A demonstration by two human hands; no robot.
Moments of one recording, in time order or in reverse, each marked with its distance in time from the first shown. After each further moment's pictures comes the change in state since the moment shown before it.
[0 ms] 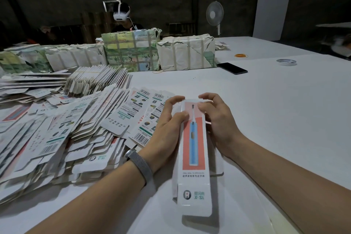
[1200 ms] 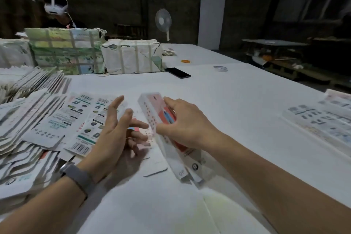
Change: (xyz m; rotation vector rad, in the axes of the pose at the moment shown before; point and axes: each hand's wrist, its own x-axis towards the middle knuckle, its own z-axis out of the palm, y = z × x) left_hand 0.008 -0.012 0.001 -0.097 -0.023 0.076; right_hand -0.048 -0.070 -0.030 -1.168 -0.048 -0.101
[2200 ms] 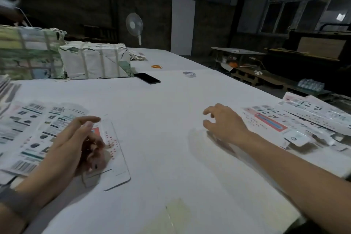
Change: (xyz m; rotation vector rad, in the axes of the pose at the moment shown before) left_hand -0.001 0.001 0.003 -0.031 0.037 -0.048; right_hand -0.039 0.162 -0.084 -0.419 0.165 0.341
